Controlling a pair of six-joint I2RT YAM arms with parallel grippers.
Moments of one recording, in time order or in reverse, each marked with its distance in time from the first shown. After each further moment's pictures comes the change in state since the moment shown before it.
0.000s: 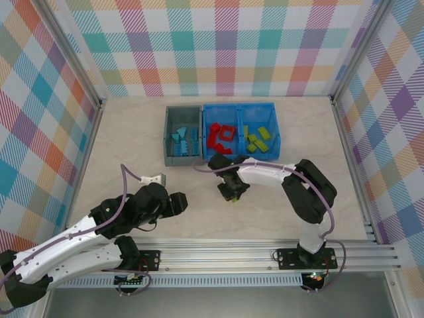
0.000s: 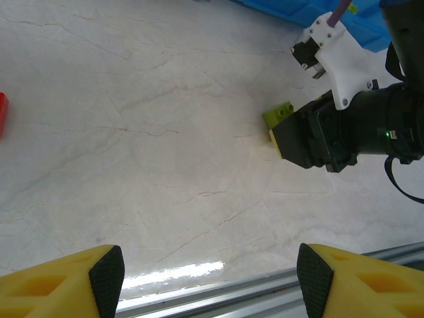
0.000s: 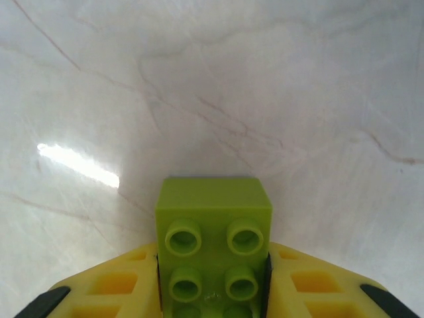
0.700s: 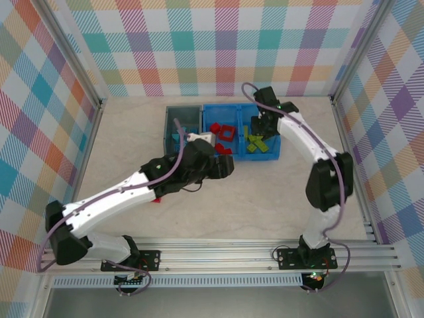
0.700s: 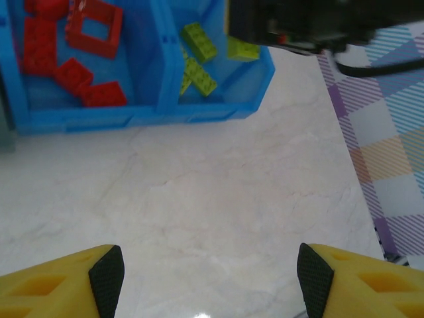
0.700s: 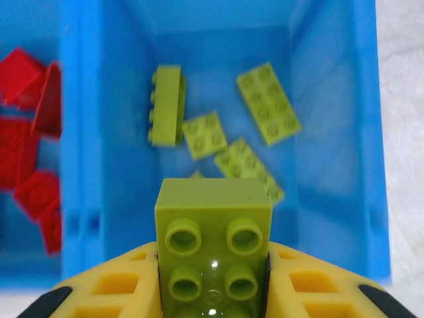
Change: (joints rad) left arm 0.000 0.644 0.559 0.260 0.009 0.241; right arm -0.494 0.074 0.562 -0.118 0.030 0.034
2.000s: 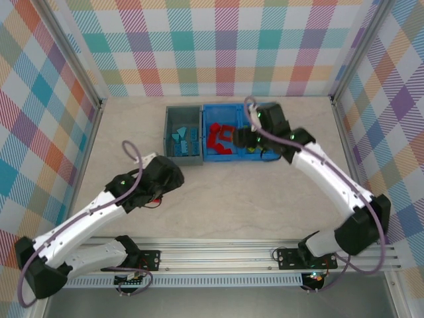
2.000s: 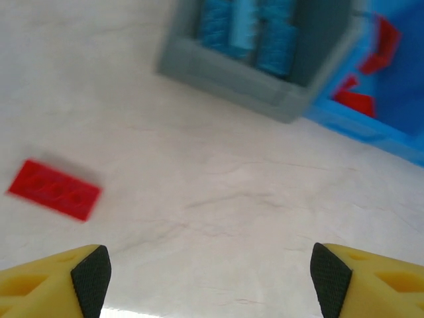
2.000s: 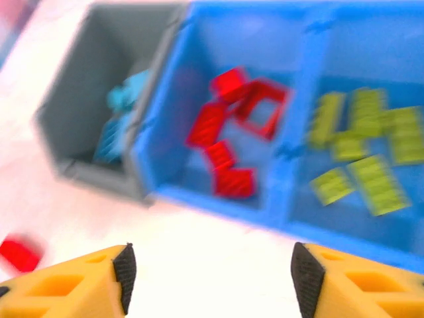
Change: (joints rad) left arm 0.269 -0.381 -0.384 -0.323 -0.151 -0.248; right arm 0.224 -0.520 -0.428 0.256 -0.225 -0.037
